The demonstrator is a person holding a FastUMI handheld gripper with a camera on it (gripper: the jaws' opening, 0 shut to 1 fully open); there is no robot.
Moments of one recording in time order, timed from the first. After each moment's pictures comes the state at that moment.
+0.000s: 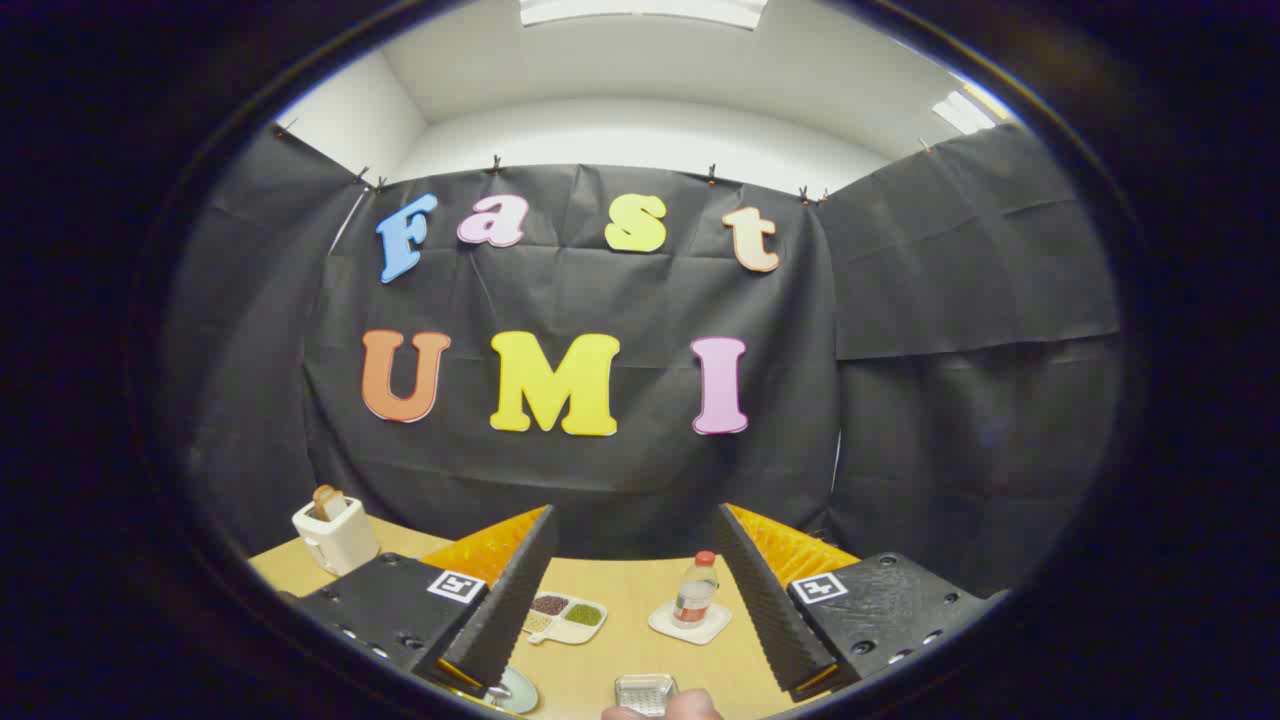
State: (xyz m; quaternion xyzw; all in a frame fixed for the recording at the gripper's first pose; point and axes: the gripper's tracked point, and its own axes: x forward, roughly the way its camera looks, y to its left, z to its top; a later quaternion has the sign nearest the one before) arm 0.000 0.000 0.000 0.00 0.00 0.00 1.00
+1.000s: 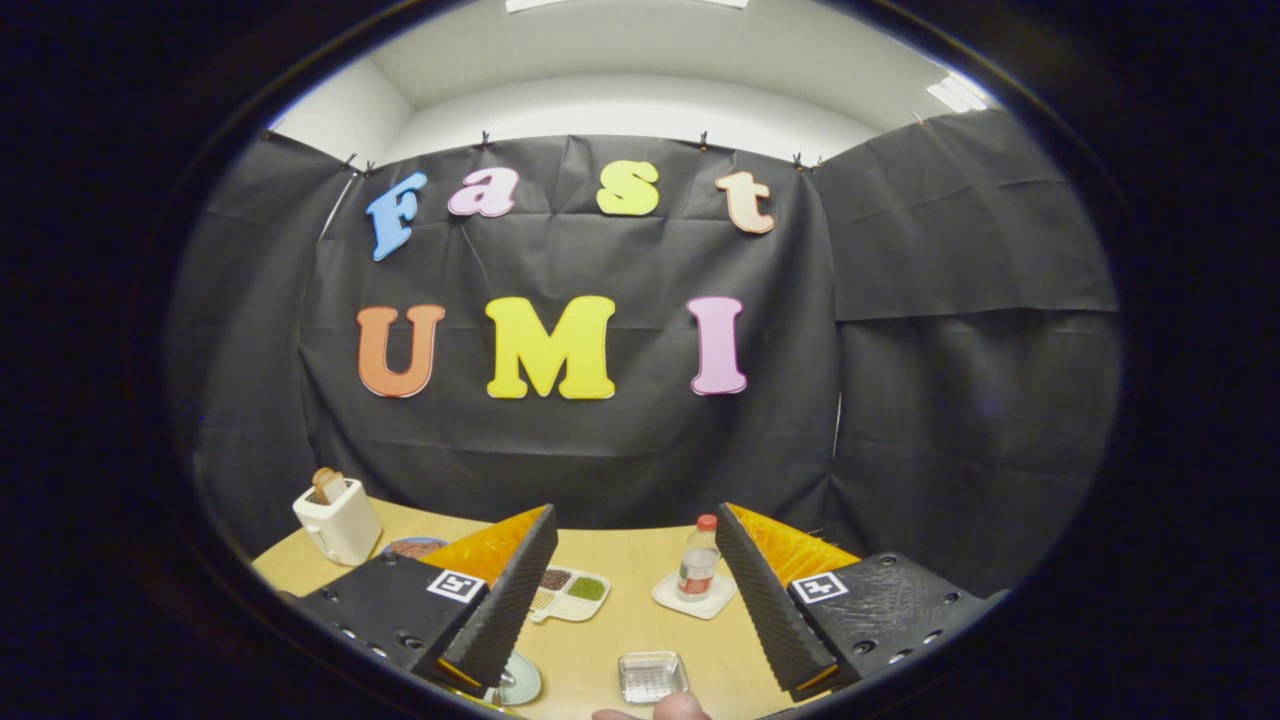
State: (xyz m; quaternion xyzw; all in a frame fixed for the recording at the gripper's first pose) arm 0.005 -0.003 -0.039 0.02 0.05 0.00 1.00
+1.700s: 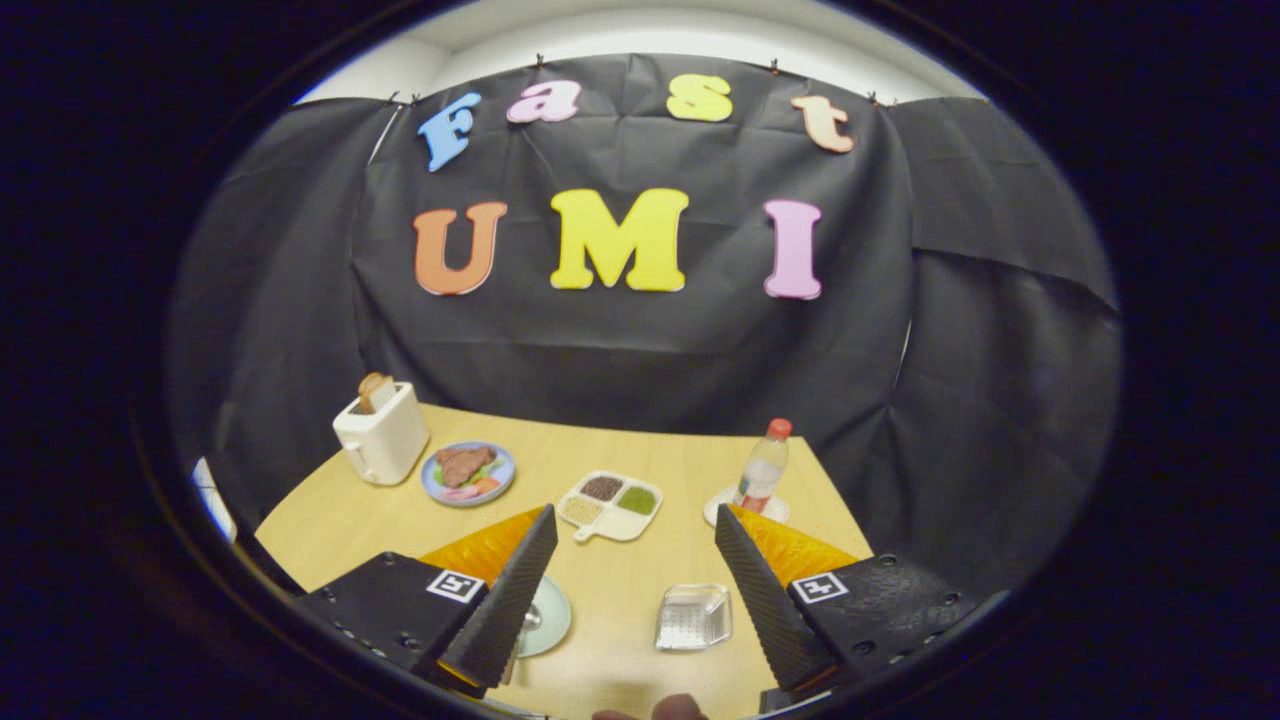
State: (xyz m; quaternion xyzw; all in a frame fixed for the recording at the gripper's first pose) arm -0.014 0.055 -0.132 -0.02 0.23 0.09 0.97
